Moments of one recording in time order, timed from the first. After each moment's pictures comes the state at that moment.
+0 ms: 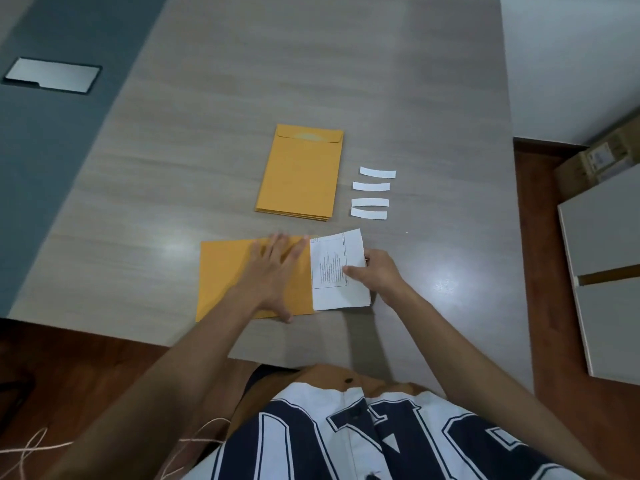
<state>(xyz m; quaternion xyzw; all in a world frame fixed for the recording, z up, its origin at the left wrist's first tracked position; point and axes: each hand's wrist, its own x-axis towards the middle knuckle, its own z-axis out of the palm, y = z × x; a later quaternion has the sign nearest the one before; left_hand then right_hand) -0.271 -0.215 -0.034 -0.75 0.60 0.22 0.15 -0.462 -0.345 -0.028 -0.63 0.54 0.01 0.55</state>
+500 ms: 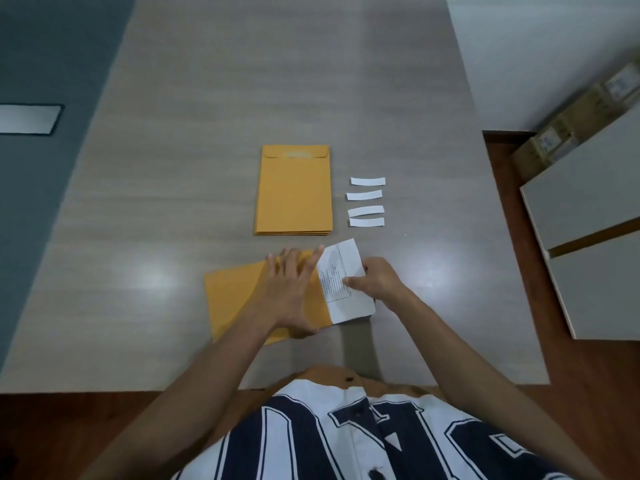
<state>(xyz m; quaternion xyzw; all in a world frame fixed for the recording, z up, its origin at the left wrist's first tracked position) -0.258 -0.223 -0.032 -0.70 0.68 0.20 0.07 -0.437 -0.330 -0.020 -0.64 0.58 0.03 0.51</state>
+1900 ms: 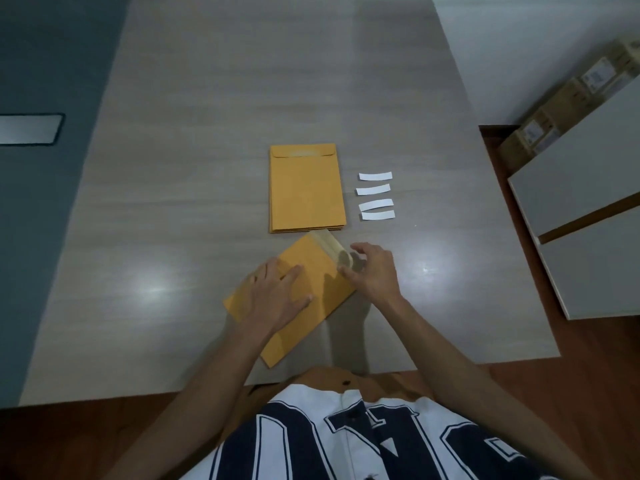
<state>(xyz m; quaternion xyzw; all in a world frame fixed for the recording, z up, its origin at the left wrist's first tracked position) -0.214 -0.179 -0.046 -0.79 0.59 0.17 0.02 -0.397 -0.290 -0.032 -0.72 0.61 -0.09 0.33</state>
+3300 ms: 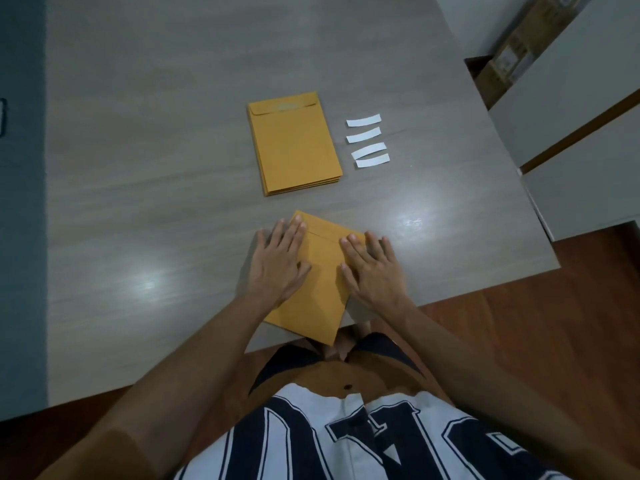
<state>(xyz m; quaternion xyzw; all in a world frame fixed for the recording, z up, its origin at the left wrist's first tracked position) -0.193 -0.163 -0.070 -0.67 0.73 0.11 0.11 -0.416 -0.182 -0.080 -0.85 0.52 0.06 0.07</state>
